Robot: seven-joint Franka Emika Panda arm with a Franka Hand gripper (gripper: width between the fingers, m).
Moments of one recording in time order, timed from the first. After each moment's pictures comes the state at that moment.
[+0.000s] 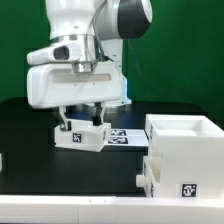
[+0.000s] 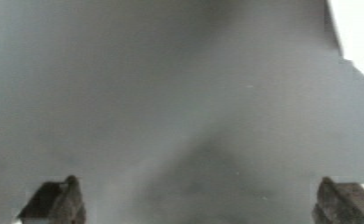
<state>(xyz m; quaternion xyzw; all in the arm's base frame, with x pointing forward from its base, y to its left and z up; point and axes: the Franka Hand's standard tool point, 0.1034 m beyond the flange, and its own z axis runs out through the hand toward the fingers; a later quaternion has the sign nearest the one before) 0.450 -0.053 0.069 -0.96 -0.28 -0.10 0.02</state>
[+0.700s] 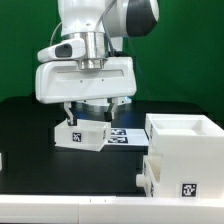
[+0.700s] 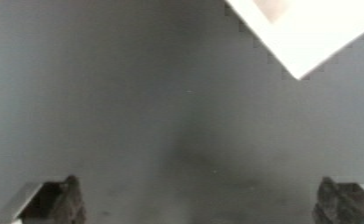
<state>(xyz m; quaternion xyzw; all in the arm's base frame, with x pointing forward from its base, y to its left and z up) 0.438 -0.037 0.069 -0.98 -0.14 -0.11 0.02</state>
